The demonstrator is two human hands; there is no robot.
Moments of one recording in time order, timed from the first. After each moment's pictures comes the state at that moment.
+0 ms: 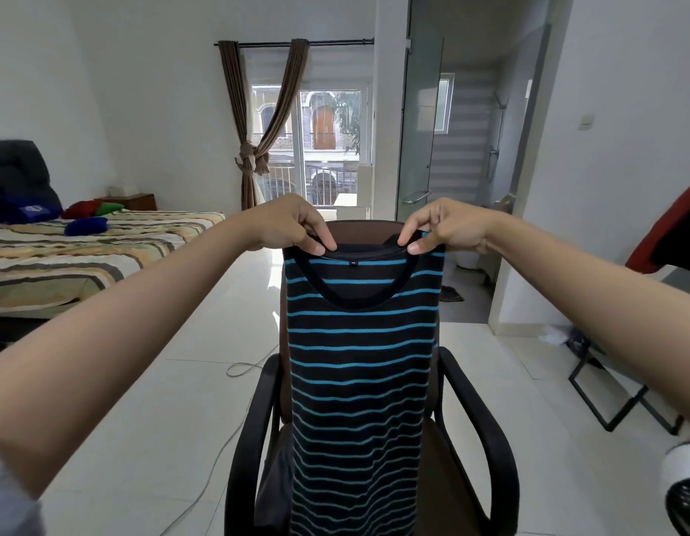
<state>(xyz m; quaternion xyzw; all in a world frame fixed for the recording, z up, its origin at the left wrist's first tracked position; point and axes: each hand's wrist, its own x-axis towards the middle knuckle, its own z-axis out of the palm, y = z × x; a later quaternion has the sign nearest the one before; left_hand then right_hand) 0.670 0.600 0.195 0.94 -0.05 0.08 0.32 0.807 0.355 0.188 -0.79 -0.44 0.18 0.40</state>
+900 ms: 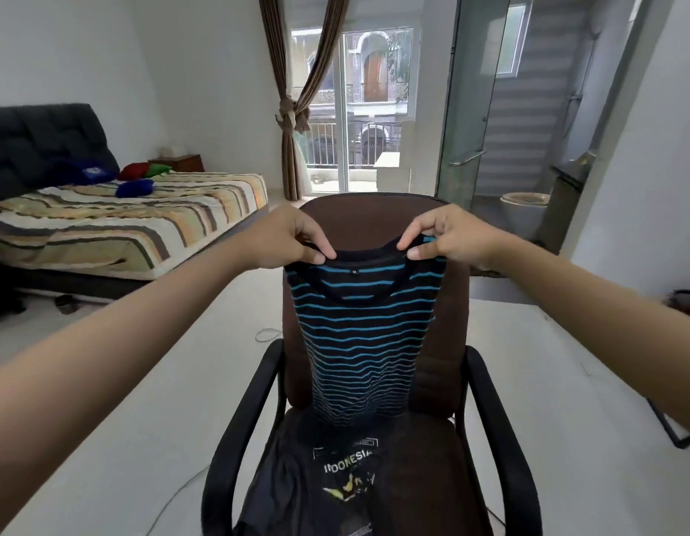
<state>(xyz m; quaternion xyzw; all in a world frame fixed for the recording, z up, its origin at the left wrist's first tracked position) 0.780 0.593 0.144 0.95 0.05 0.11 0.30 0.952 0.378 0.126 -0.74 -0.47 0.19 0.44</state>
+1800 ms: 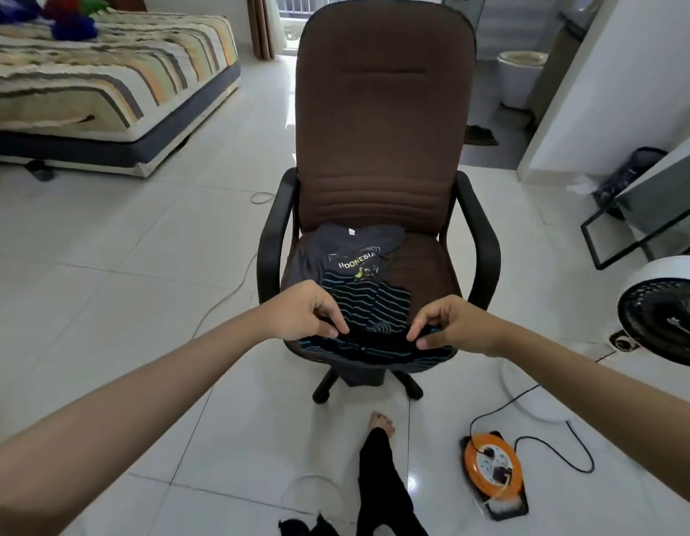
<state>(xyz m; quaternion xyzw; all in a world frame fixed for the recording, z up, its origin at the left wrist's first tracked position) 0.466 0.475 -0.099 0.89 0.03 -0.14 0.43 0.604 0.226 -0.126 -0.72 -0.36 0.42 0.41</state>
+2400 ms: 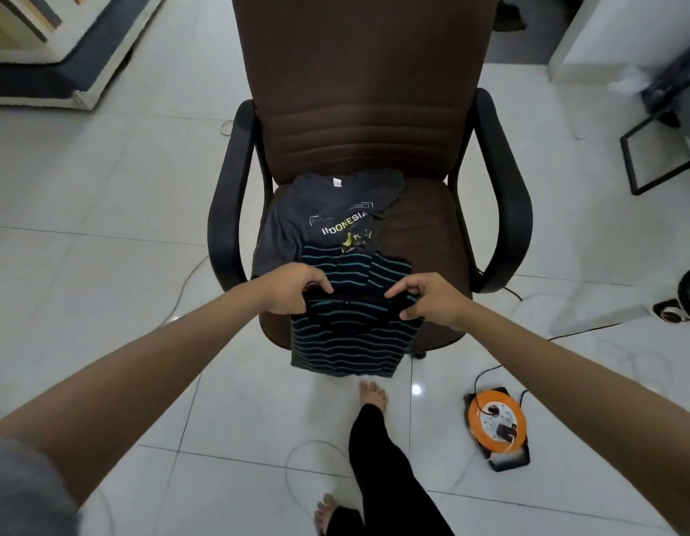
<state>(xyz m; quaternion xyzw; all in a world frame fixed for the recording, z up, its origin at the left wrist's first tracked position) 0.627 0.543 -0.224 0.91 0.05 -0.29 0.29 0.742 0.289 -0.279 -0.76 -0.21 0.44 0.44</state>
